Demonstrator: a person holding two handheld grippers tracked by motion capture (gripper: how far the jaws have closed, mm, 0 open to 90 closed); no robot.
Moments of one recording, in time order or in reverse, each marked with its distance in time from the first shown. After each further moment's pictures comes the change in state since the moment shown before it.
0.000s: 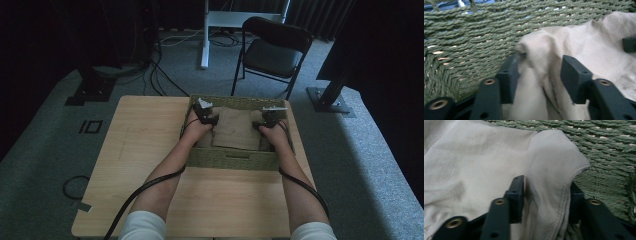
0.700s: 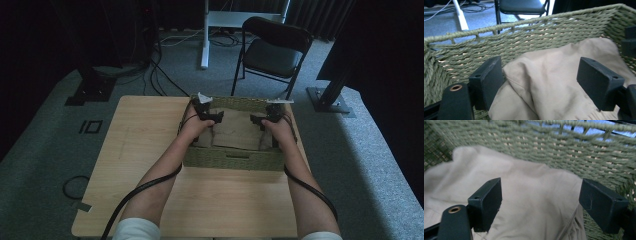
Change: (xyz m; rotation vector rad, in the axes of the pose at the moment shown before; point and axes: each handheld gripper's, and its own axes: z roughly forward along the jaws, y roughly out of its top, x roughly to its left) left arm -0.011 0.025 -0.037 -0.062 -0.039 -0.026; right arm 0.011 0.026 -0.043 -0.069 0.030 0.006
